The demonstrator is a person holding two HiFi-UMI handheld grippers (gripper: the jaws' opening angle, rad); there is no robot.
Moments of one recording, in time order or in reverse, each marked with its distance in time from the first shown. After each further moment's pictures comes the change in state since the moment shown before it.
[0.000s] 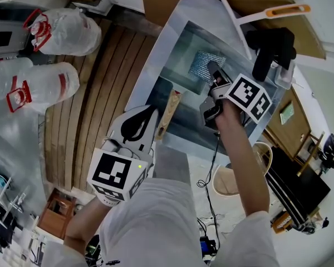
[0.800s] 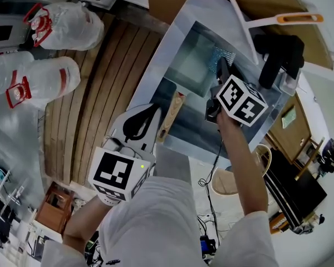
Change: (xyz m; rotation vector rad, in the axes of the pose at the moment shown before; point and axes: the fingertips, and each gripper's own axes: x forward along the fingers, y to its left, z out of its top) left arm 0.010 0.010 0.001 -0.023 0.016 0.011; right arm 0.013 -0.011 0.027 -0.450 -0.112 -0.198
